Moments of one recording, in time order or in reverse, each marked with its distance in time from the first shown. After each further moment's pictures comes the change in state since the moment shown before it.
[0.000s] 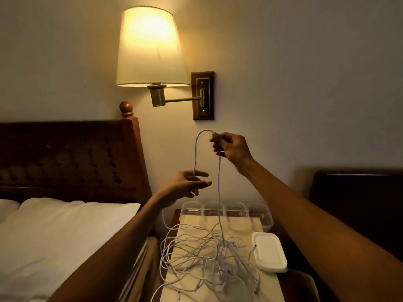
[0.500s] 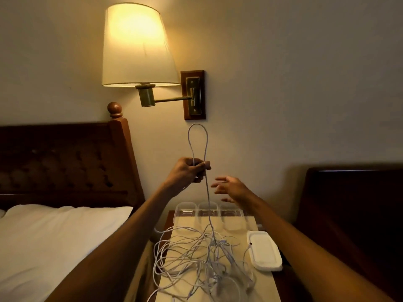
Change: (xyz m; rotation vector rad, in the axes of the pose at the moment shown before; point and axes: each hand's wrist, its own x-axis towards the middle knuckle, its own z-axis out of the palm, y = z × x) left_hand 0.030 0.029 0.022 -0.183 0.085 0.120; right_hand -0.057 0.090 -0.027 -0.086 -0.210 0.461
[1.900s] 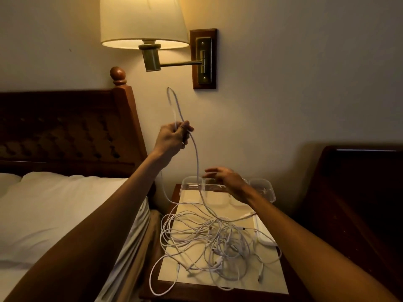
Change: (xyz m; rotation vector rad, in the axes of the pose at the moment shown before) left_hand 0.002 -0.014 -0.046 0.014 0.304 0.127; right_hand 0.008 0.042 0.040 0.048 -0.192 0.027
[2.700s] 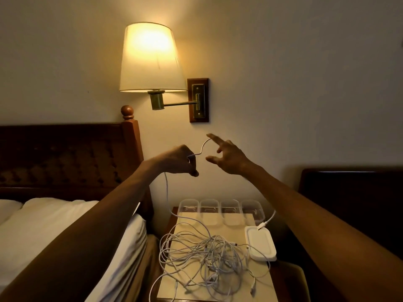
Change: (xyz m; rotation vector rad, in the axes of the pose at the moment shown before) left_hand -0.037 0.093 0.002 0.996 -0.491 0.043; right_hand -0.058 -0.153 -0.017 -0.891 0.386 -0.389
